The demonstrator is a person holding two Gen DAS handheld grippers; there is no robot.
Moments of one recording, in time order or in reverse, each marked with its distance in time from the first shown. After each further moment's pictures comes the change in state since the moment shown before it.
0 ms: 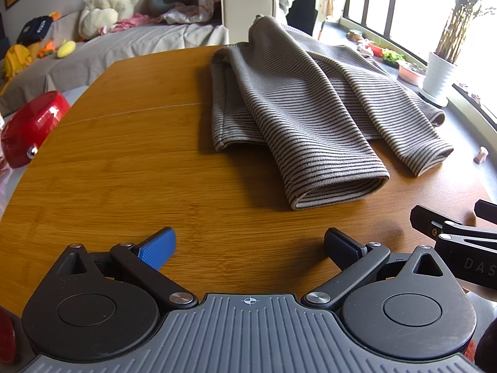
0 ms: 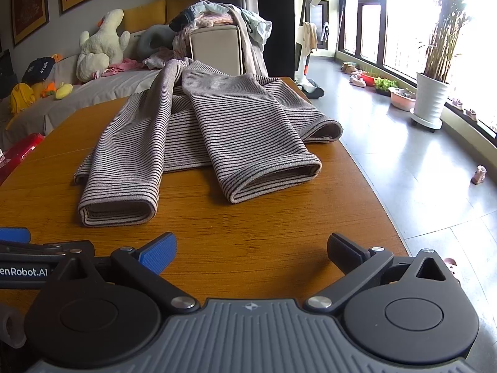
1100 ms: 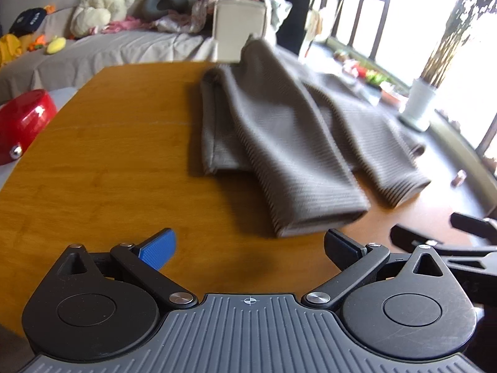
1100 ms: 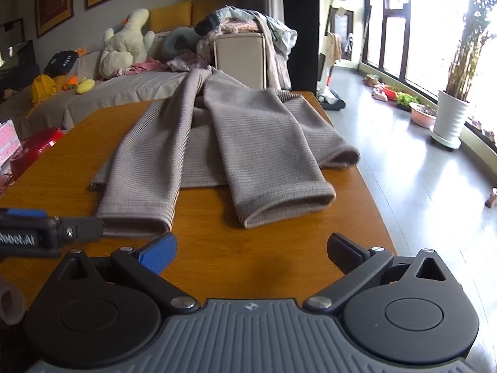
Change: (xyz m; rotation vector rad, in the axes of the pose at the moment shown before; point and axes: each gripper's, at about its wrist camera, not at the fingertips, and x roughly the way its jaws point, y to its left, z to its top) left arm -0.014 0.020 0.022 -0.060 -0.133 -0.162; right arm -0.006 -0.006 0.025 -0.075 -0.040 0.091
